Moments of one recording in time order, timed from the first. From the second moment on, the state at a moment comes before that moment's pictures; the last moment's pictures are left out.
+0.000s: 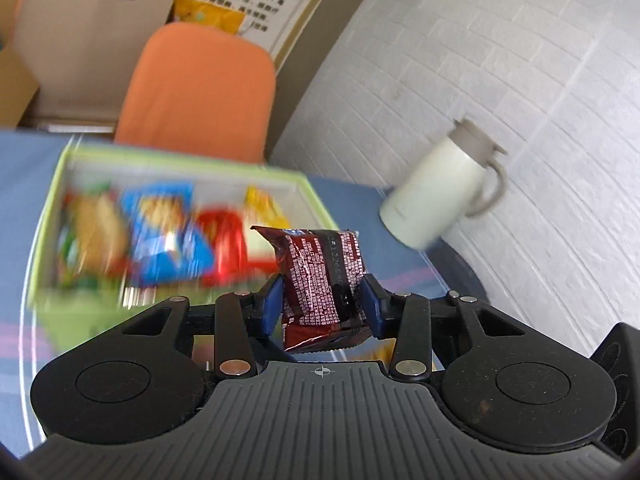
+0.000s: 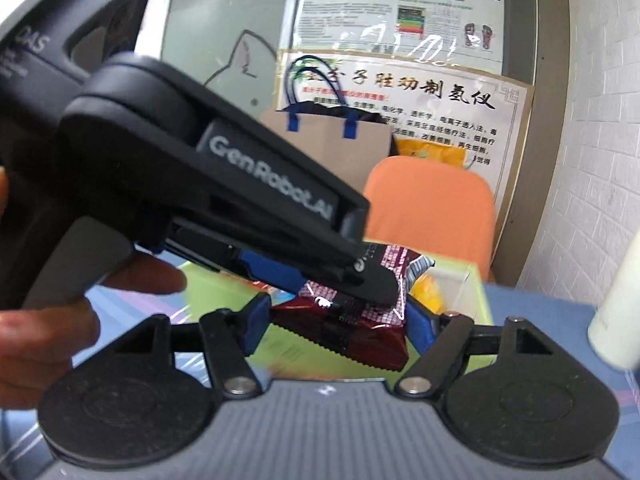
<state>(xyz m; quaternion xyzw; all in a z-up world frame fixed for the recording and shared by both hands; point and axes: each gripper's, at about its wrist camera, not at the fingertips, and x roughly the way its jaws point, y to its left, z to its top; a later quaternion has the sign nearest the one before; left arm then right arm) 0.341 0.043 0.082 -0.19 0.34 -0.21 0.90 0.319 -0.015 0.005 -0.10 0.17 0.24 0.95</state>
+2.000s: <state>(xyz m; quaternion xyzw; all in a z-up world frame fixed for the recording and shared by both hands) 0.307 0.067 -0.017 -0.16 0.44 -0.18 0.87 0.288 0.020 -0.086 -0.11 0.32 0.34 0.88</state>
